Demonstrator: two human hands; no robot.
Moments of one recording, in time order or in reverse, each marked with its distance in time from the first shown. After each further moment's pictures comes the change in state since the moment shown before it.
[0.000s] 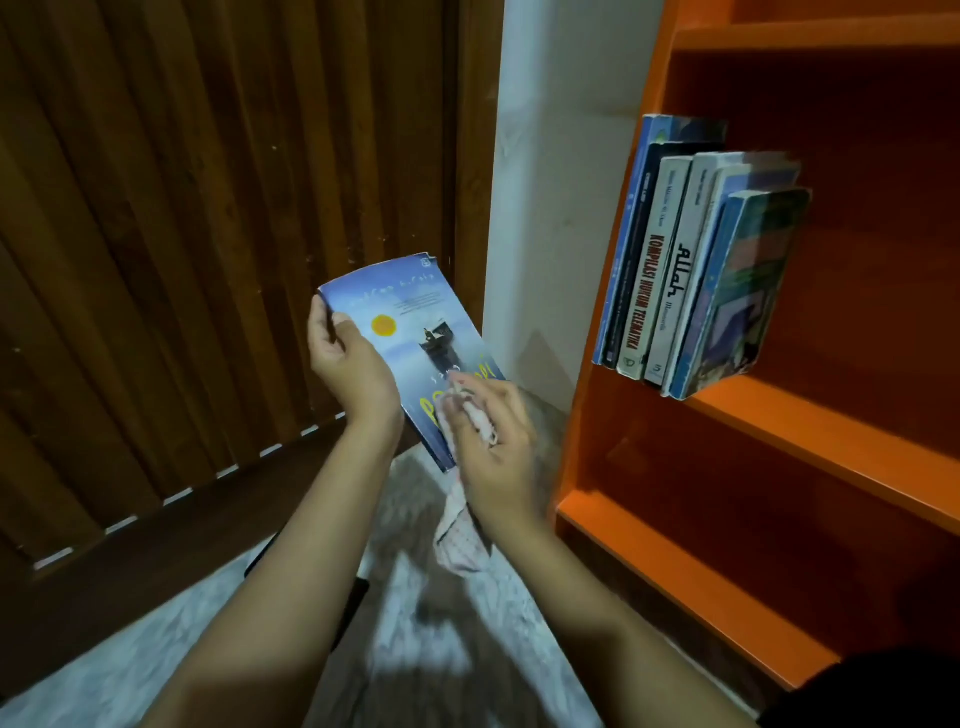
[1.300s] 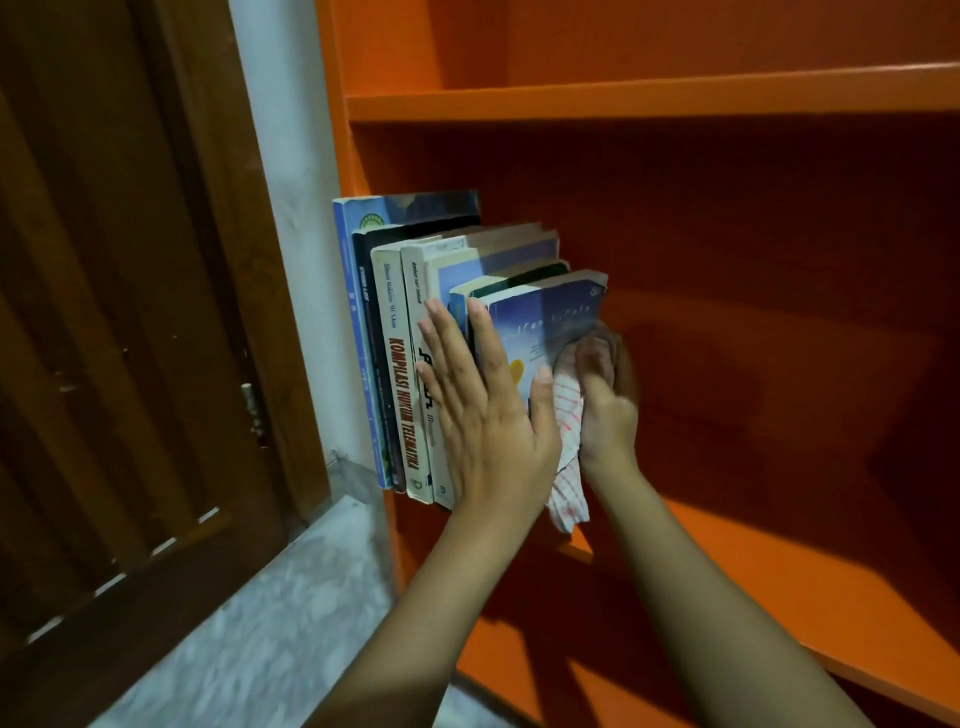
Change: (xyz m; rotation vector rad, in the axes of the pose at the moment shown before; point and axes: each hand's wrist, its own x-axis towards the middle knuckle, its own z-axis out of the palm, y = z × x) left_hand -0.202 -0.066 0.221 0.649 -0.651 0.808; right_hand 0.189 0.064 -0.265 0.063 0.467 0.117
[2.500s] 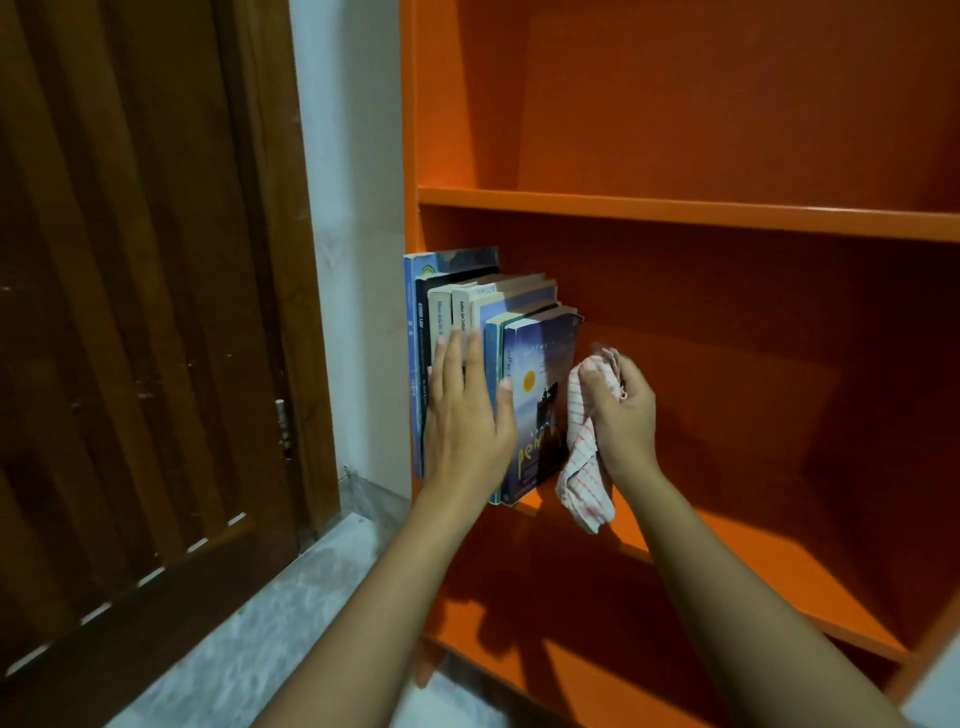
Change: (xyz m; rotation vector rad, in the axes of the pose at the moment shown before) left_hand 0.010 -0.012 -0.074 -0.091 -0.223 -0.010; right_hand -0.031 -0.058 -0.018 -0.329 -0.080 -0.076
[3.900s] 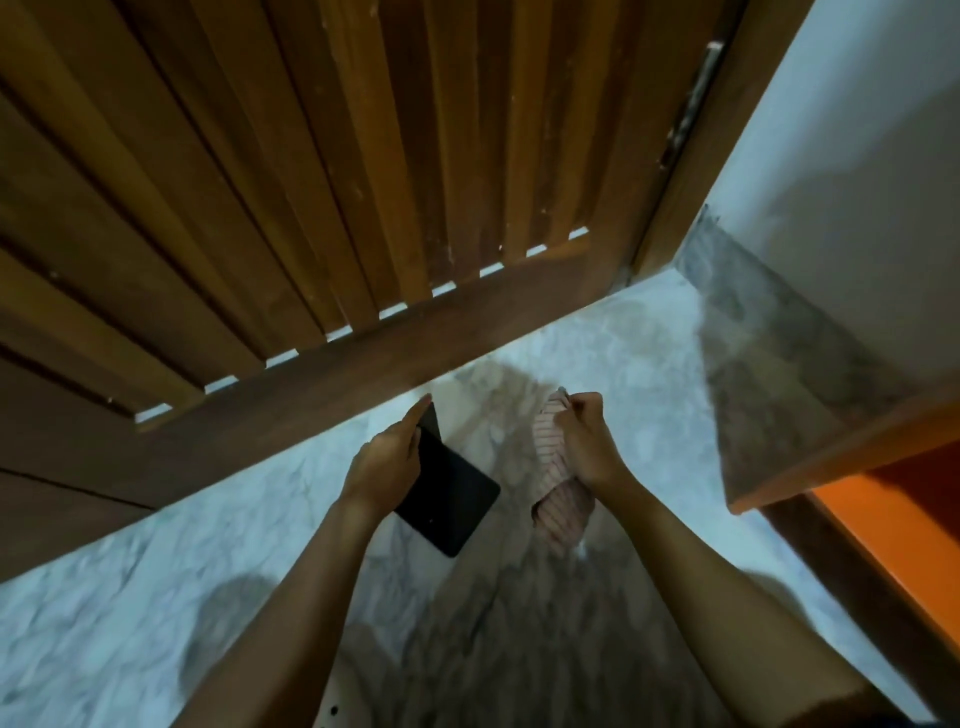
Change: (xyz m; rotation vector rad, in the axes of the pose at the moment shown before) left_hand -0.309 -0.438 -0.189 0.464 -0.580 -0.987; right_hand -0.327 0.212 0.363 -0.238 -1.073 0.672
